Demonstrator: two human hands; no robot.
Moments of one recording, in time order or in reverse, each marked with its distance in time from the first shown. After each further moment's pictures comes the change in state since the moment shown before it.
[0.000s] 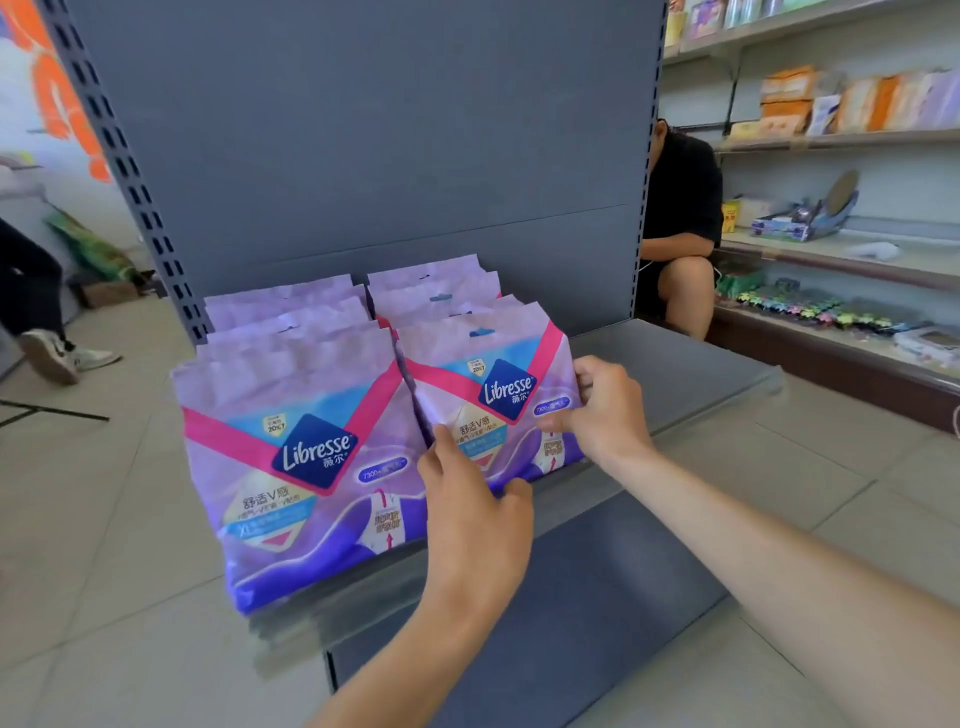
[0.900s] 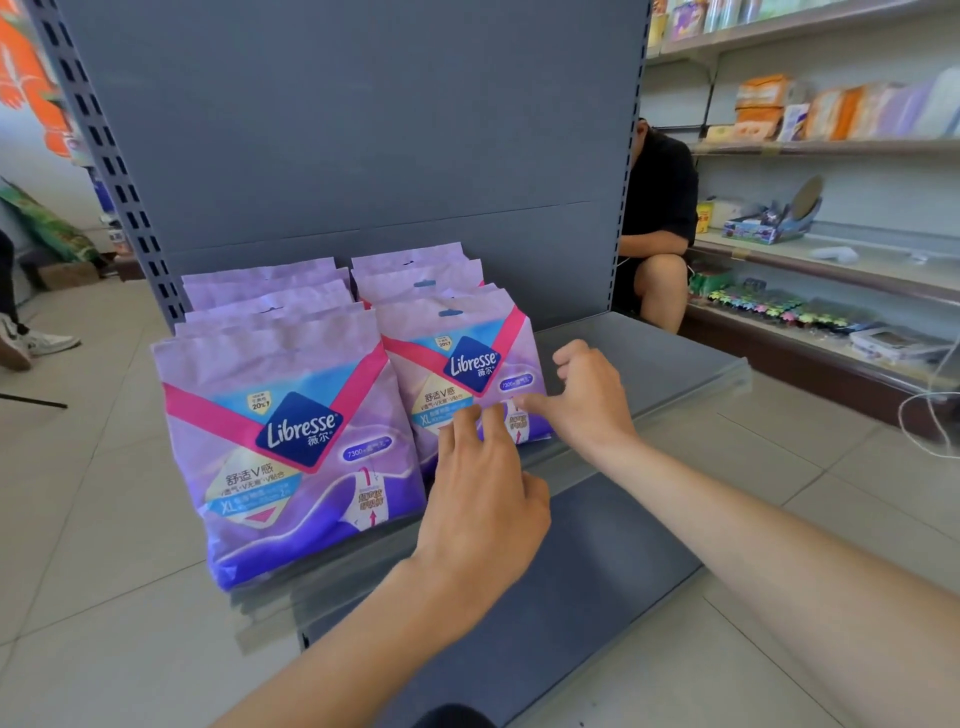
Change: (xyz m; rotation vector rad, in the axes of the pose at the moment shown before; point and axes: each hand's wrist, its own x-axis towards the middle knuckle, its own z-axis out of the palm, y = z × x) left_hand -0.005 0.008 -0.001 0.534 -0.146 0.315; right_hand -0.012 -0.014 -0.007 -0.333 0.007 -0.004
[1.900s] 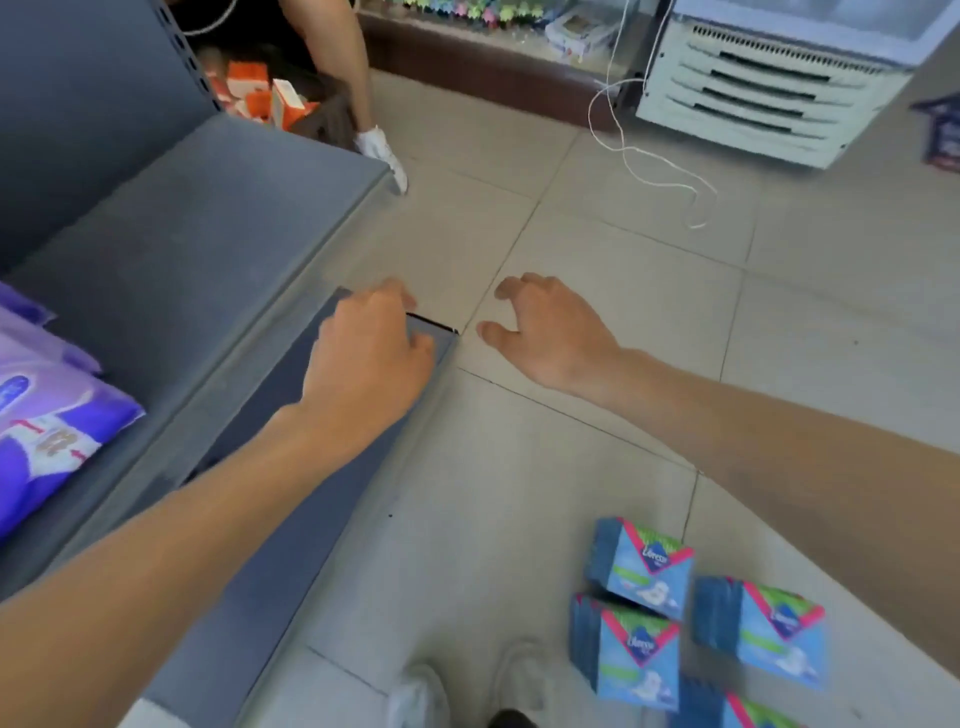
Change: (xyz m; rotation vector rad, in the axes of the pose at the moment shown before) left_hand 0.087 0.195 0.133 0.005 -0.531 0.200; right_hand -0.056 0.200 -0.207 -0.429 -0.246 0.416
